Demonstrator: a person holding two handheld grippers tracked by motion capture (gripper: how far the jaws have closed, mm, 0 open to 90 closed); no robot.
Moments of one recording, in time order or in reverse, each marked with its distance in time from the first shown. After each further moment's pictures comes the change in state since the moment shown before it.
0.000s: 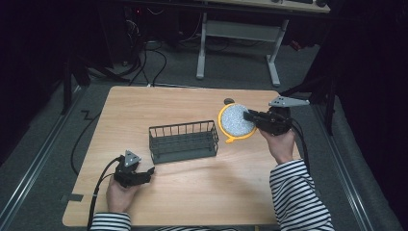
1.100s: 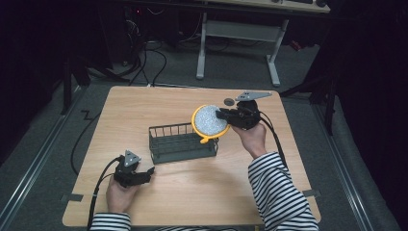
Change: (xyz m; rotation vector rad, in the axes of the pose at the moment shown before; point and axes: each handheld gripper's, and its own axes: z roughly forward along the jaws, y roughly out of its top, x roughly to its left) left arm 0.000 0.000 0.000 -0.002 0.002 -0.002; right arm 0.032 0.019 0.074 0.074 0.090 -0.021
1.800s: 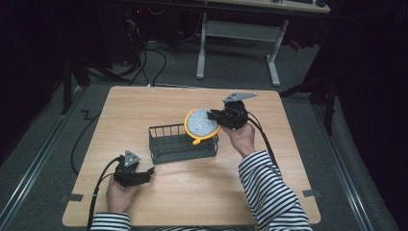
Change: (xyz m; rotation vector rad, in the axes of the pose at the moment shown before) left arm 0.000 0.000 0.000 -0.001 0.000 -0.002; right arm 0.006 -0.002 0.035 0.035 -0.024 0.001
